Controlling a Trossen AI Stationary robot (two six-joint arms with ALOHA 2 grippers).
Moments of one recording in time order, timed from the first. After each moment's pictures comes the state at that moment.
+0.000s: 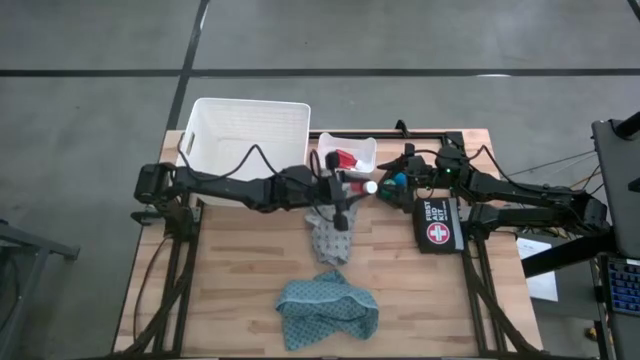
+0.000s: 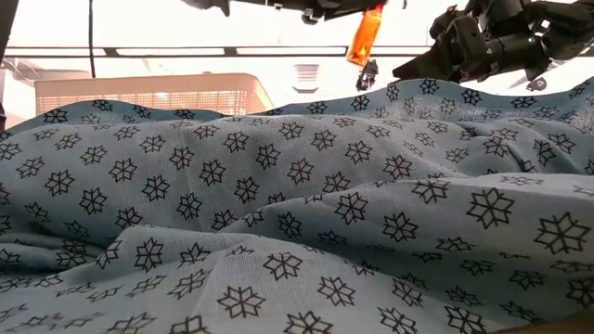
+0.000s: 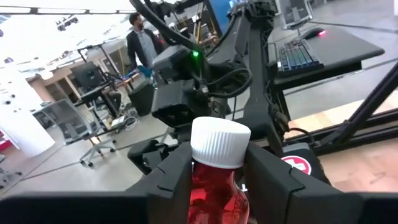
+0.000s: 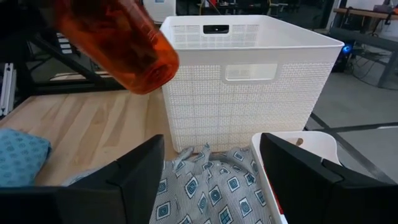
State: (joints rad) left arm 0.00 1.75 1.26 0.45 -0.14 0.42; right arm -0.44 0.89 0.42 0.30 -0.31 -0.02
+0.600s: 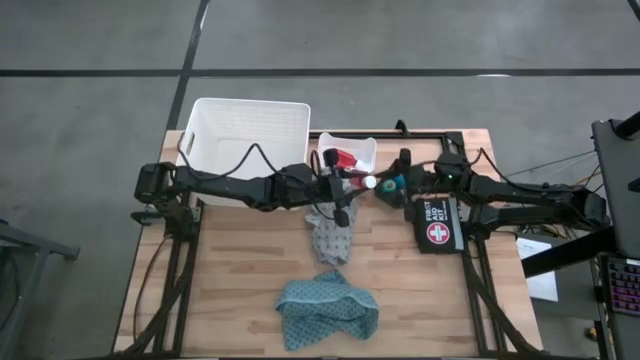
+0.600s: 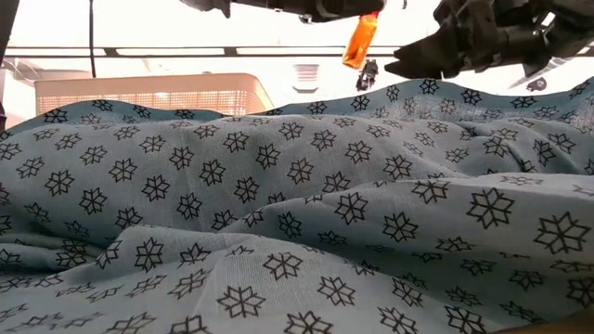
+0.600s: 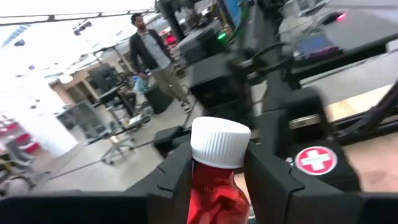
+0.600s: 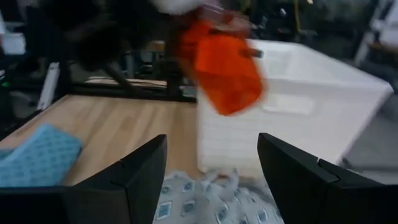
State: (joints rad) left arm 0.02 1.75 1.26 0.45 -0.19 0.49; right arm -0.35 0.89 0.42 0.36 -0.34 -0.08
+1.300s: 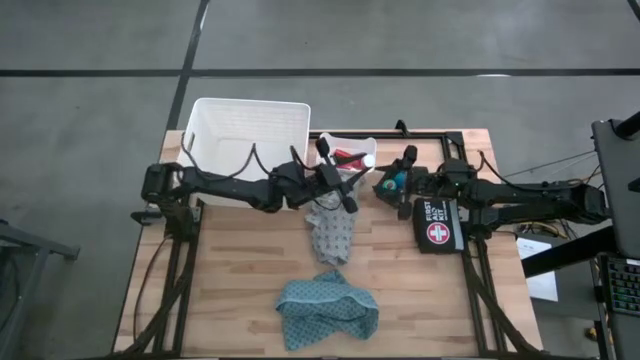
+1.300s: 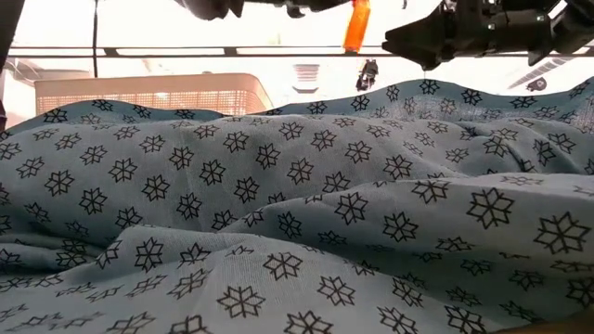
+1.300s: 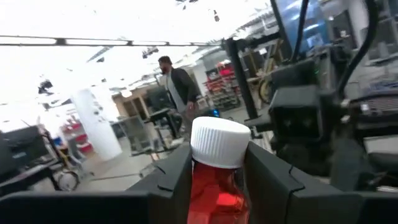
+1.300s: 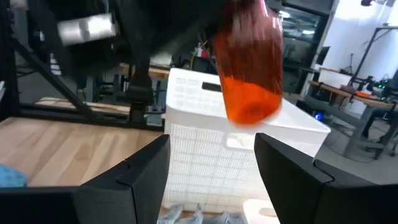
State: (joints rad) left arm 0.02 1.79 1.25 0.76 -0.35 0.46; right arm -0.22 0.89 0.42 0.50 -0.07 -0.16
